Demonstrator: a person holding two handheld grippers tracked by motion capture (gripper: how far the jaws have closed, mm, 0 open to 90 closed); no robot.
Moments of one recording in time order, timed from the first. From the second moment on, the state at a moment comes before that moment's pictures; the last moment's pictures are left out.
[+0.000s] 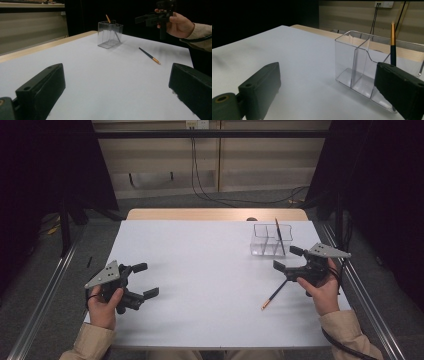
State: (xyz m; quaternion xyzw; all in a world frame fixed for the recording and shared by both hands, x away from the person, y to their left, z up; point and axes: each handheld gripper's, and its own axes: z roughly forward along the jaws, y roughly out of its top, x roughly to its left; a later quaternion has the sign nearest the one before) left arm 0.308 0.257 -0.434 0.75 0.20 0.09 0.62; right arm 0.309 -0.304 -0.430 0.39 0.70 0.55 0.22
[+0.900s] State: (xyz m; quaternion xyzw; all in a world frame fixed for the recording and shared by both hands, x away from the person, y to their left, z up) left arm 0.311 0.252 -0.433 0.75 0.19 0.09 0.62; right arm 0.330 -0.299 -0.427 0.39 0.74 0.52 0.19
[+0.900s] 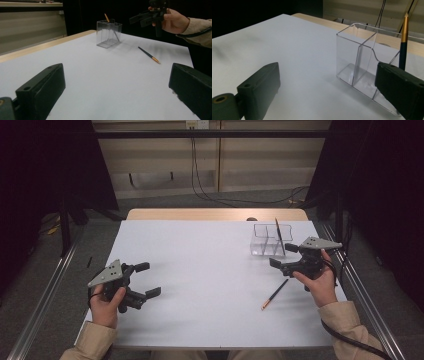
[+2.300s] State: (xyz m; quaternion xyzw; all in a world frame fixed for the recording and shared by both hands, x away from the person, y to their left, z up) left arm 0.312 0.250 -0.433 0.76 0.19 0.09 0.62; right arm 0.342 -0.301 -0.421 0.32 0.88 0.34 0.10
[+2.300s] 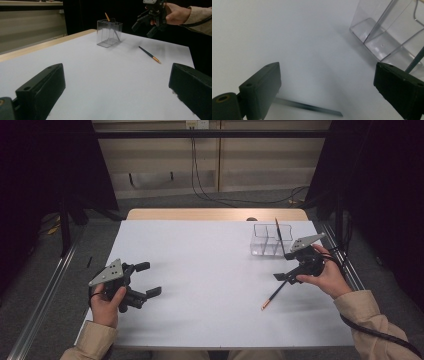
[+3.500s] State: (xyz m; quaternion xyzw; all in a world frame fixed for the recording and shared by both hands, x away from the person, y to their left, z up) left arm 0.312 0.248 -0.434 0.76 0.19 0.09 0.62; right arm 0.337 -0.292 -0.435 0.25 0.94 0.22 0.05
